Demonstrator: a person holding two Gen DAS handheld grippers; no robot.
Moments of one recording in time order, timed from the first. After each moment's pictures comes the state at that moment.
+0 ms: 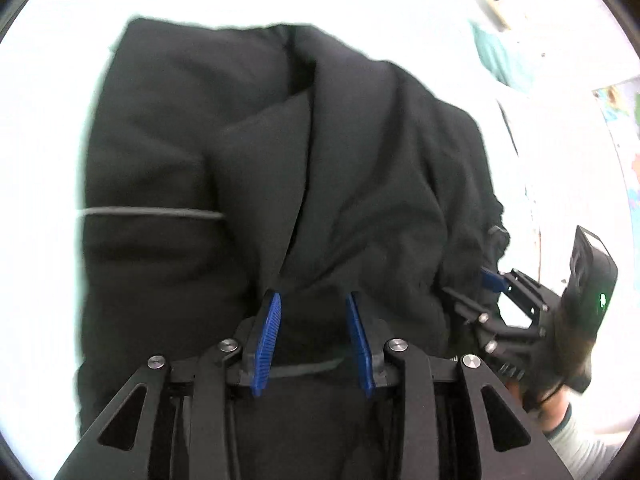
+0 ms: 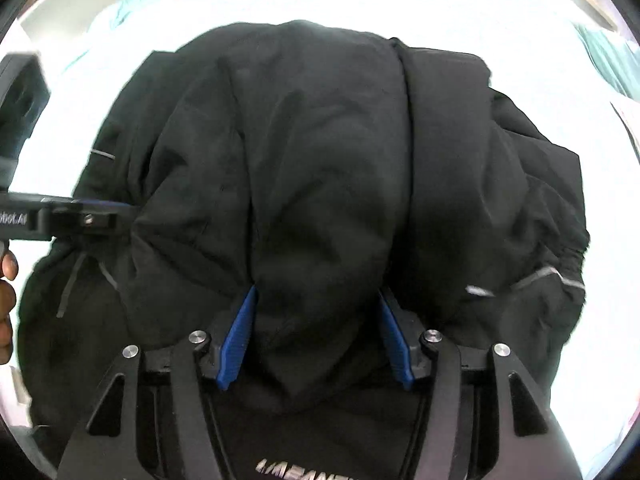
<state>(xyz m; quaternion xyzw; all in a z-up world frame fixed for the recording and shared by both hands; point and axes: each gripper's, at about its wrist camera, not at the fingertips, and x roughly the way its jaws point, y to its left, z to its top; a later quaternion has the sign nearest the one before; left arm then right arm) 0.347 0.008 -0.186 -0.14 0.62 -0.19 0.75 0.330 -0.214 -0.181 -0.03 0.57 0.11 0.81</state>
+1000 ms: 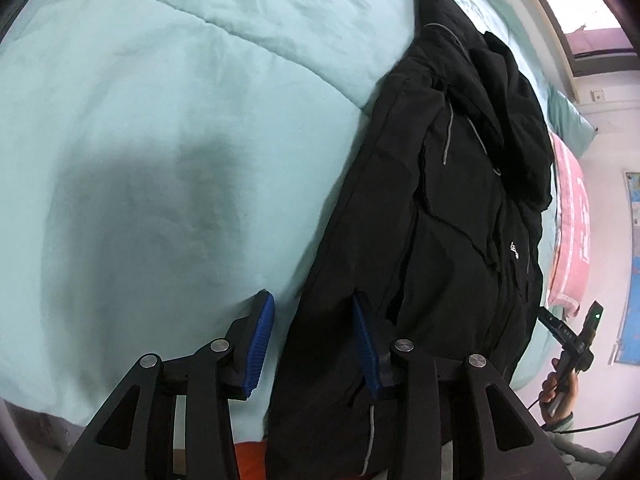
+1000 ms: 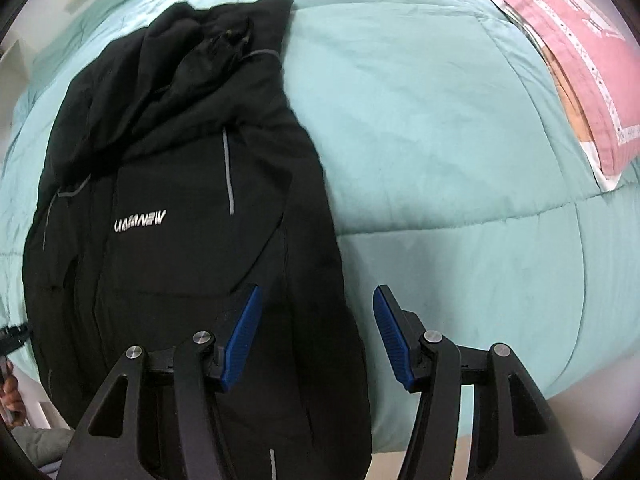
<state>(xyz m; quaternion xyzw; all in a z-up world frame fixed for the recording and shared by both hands) 0.111 0.192 -0.236 -0.27 0.65 -0.05 0.71 0.126 -0.416 -0.163 0.09 0.62 -0.07 0.78</state>
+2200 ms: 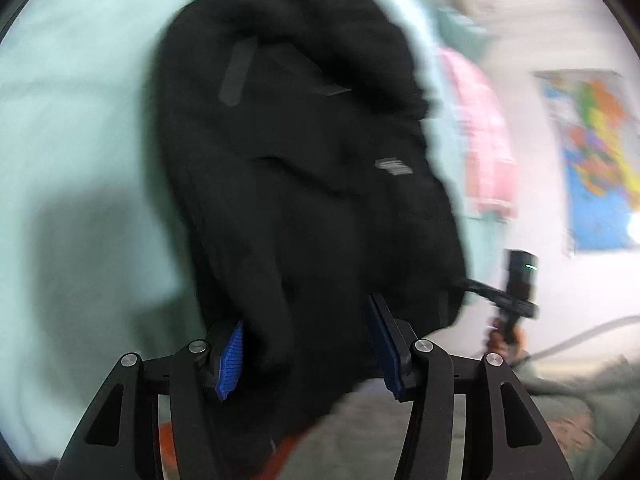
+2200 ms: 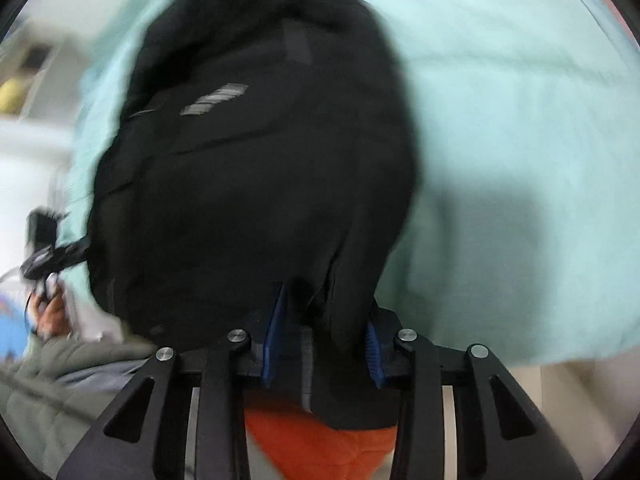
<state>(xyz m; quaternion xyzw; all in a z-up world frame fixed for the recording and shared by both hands) 0.122 0.111 -0.181 -0.24 0.63 -0.29 0.68 0.036 -0.390 -0.184 0.20 0.64 0.11 0.74</state>
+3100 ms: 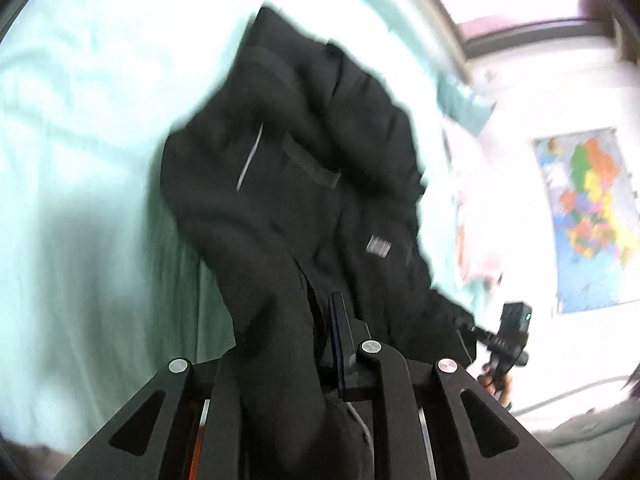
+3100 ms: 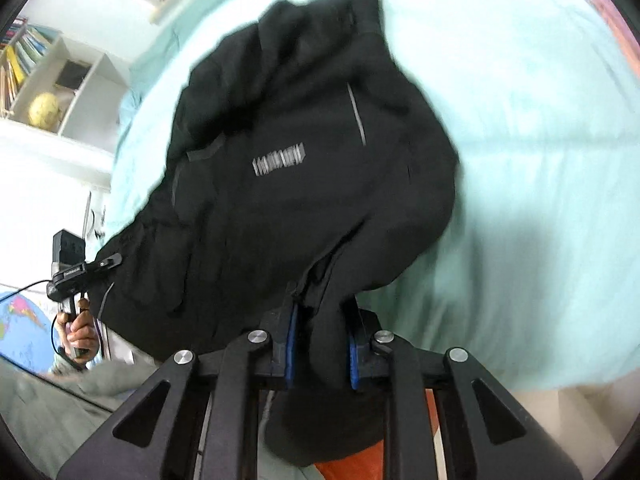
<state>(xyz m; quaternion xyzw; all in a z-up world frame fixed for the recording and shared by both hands) 0.138 0.167 -0.134 -0.31 0.56 -0.21 0.74 0.065 -0.411 -0.129 0.24 0.58 0.13 0.77</state>
